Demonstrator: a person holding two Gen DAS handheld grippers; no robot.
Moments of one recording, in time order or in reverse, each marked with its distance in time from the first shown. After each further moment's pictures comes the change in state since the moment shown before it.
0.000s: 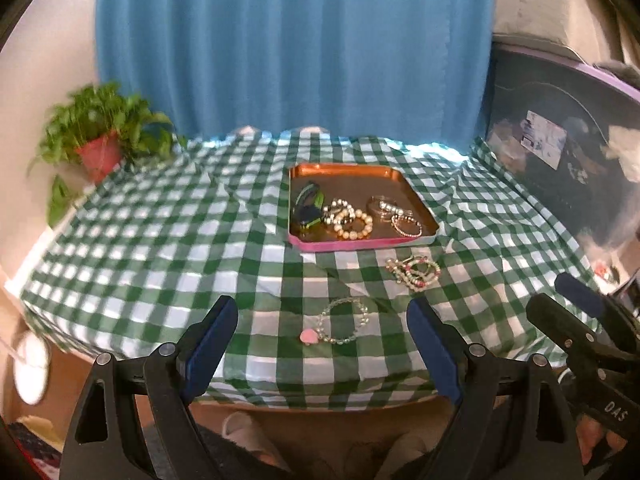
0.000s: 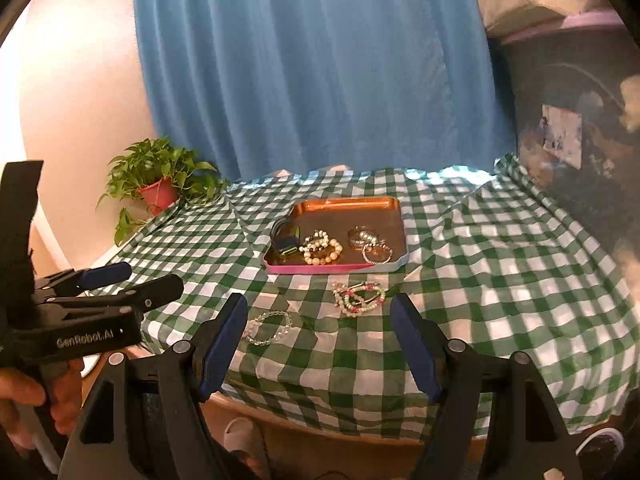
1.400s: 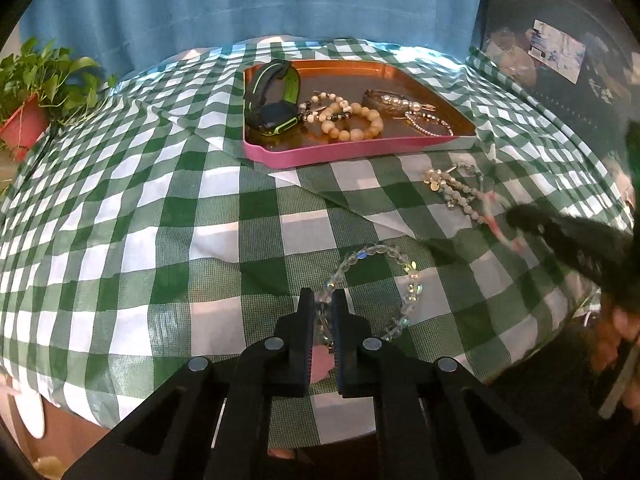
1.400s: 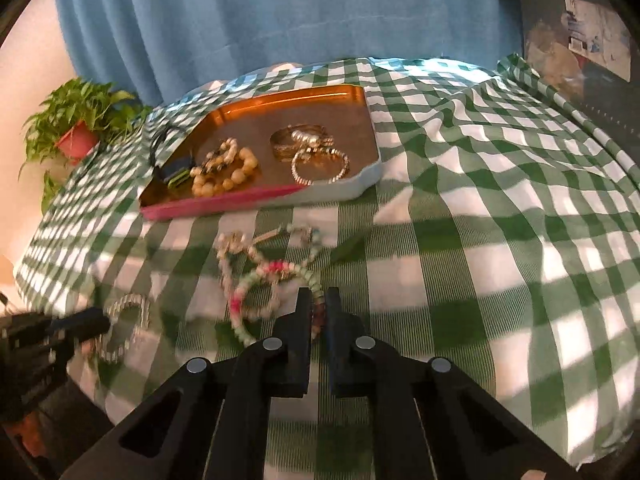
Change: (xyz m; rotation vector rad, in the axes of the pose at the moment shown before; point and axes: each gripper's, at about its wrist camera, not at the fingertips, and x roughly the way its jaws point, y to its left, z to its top) left arm 0.155 0.007 -0.032 0.142 0.237 -0.085; right arm 0.169 -0.069 -0.030 0.041 0.298 -0.110
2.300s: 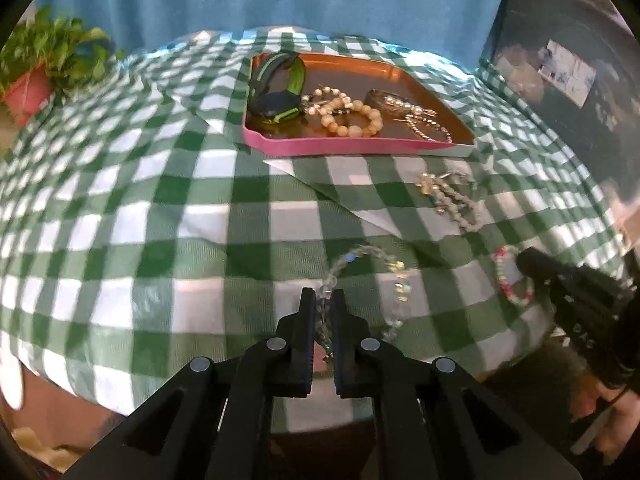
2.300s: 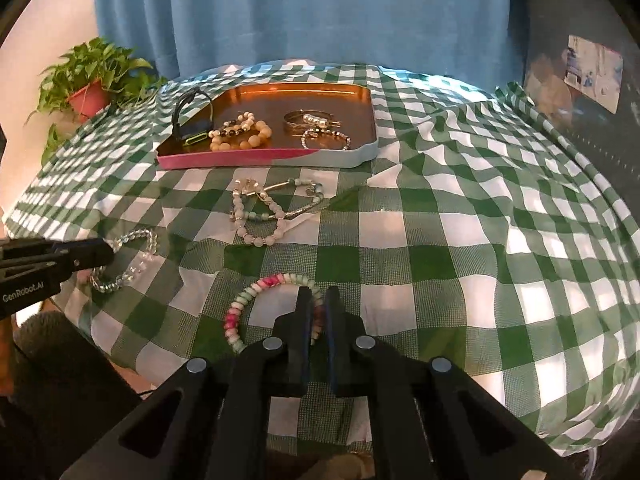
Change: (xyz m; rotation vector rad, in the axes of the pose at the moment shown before) left arm -0.005 -0.002 -0.003 -0.119 0.022 -0.063; right arm -0.022 0.005 -0.026 -0.081 -0.013 -0.057
